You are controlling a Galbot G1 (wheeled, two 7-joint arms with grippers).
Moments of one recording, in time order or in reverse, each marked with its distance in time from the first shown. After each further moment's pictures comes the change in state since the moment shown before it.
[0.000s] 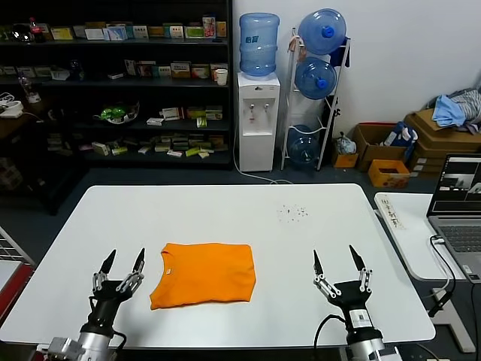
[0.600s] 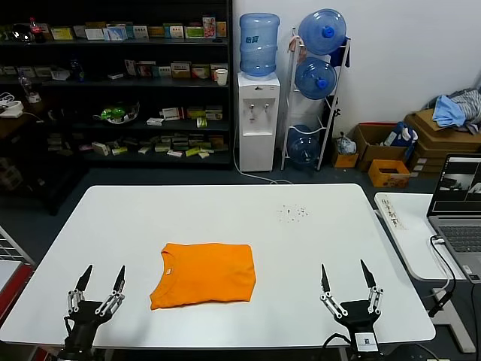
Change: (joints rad) left arm 0.074 -0.052 -0.110 0.042 0.069 -0.156 0.099; right arm -0.070 0.147 0.078 -0.039 -0.138 0.186 -0.057
